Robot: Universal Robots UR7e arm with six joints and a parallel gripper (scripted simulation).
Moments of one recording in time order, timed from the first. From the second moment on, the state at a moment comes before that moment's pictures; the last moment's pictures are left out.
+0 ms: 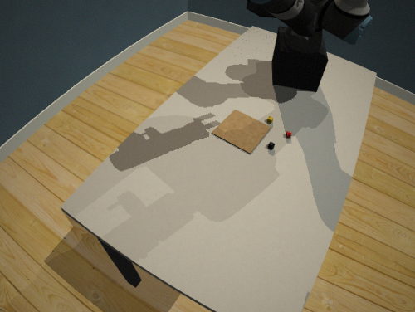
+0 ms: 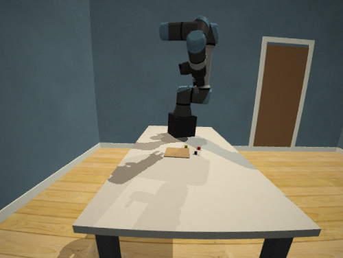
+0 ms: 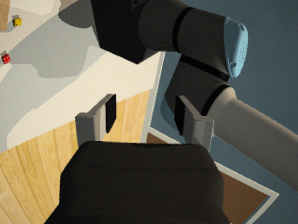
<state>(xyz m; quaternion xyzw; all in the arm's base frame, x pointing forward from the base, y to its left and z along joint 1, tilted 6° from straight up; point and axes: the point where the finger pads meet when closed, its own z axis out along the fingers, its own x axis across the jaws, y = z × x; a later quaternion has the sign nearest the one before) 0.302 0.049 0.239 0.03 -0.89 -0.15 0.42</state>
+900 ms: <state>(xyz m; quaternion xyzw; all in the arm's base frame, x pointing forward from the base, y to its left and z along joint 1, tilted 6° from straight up) 0.308 0.035 0.135 0.15 -0.94 -0.16 0.26</state>
